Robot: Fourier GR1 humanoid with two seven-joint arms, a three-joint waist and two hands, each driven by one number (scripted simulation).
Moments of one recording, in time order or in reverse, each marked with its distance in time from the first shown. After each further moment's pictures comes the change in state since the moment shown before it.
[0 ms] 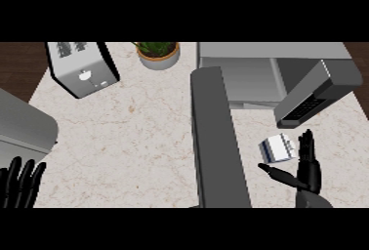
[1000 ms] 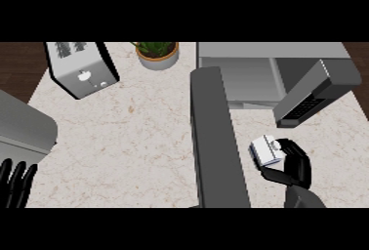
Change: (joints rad) left arm 0.001 0.007 0.055 0.004 0.033 -0.033 0.009; right arm -0.025 0.049 0.001 -0.017 -0.053 0.251 -0.024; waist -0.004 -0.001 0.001
